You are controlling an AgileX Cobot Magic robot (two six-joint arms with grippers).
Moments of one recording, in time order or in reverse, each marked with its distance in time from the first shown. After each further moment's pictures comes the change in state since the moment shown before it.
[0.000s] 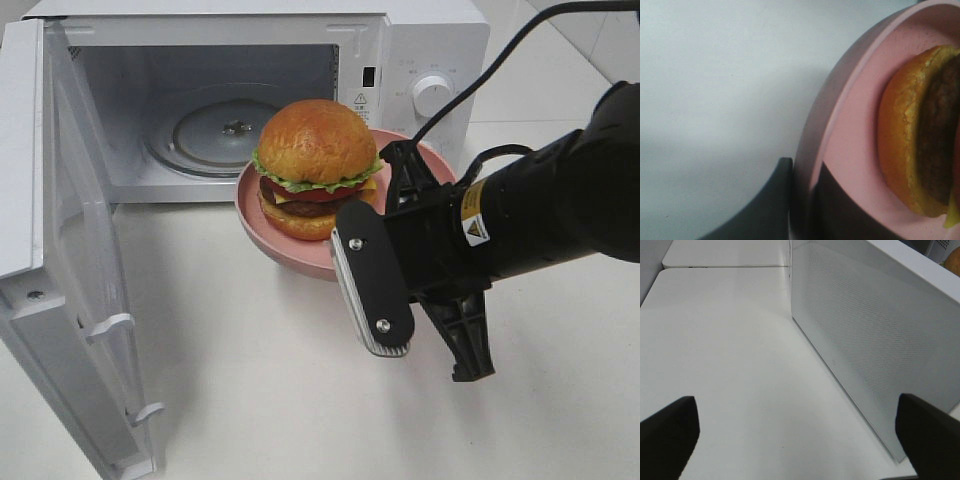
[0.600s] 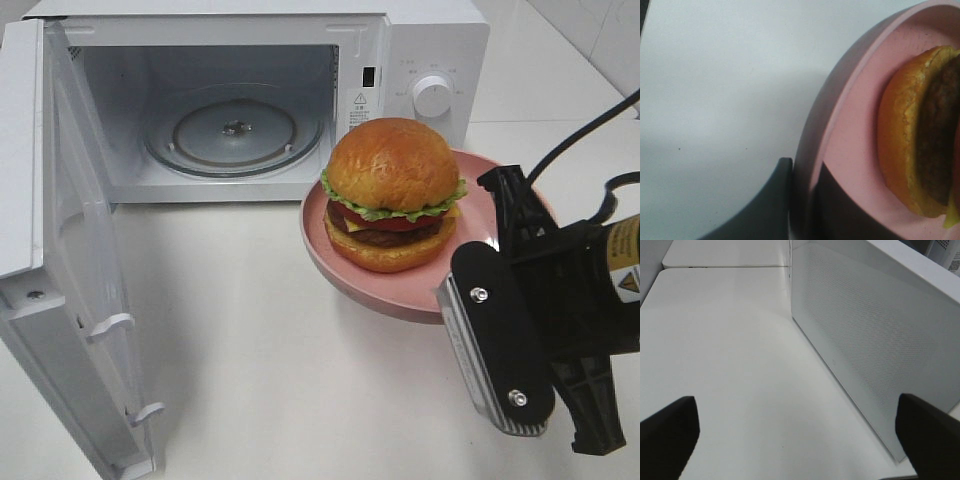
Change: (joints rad) left arm 0.000 0.000 0.000 0.000 0.000 0.000; right arm 0.000 -0.321 0.184 0.004 0.161 0.036
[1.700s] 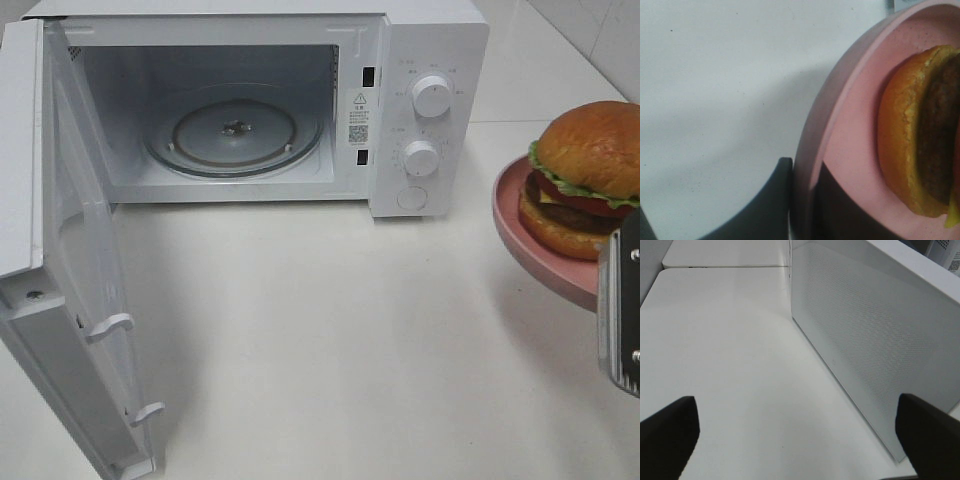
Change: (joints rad) left arm 0.000 0.000 0.000 0.000 0.000 0.000; right arm 0.000 -0.282 0.085 -0.366 0.390 0.705
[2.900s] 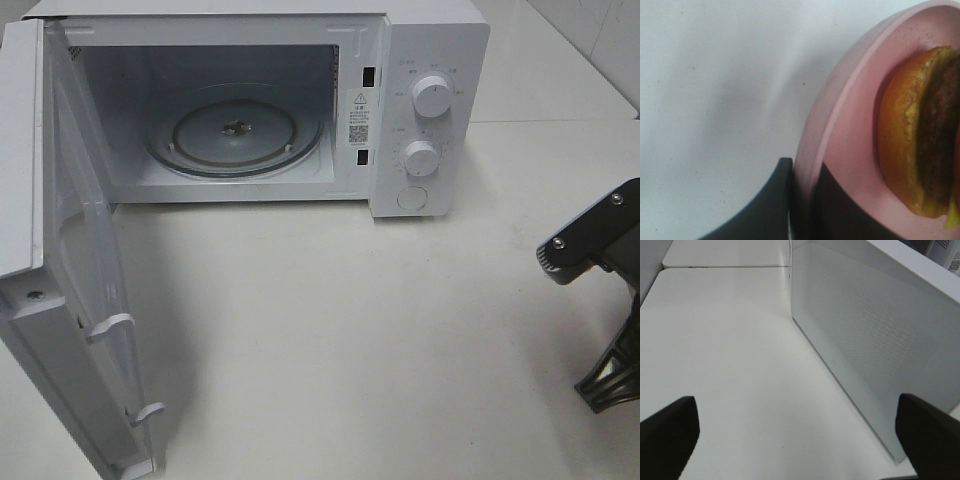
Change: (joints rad) left arm 0.000 0.000 0.000 0.000 0.000 0.000; right arm 0.000 0.422 -0.027 -0.237 0.140 1.122
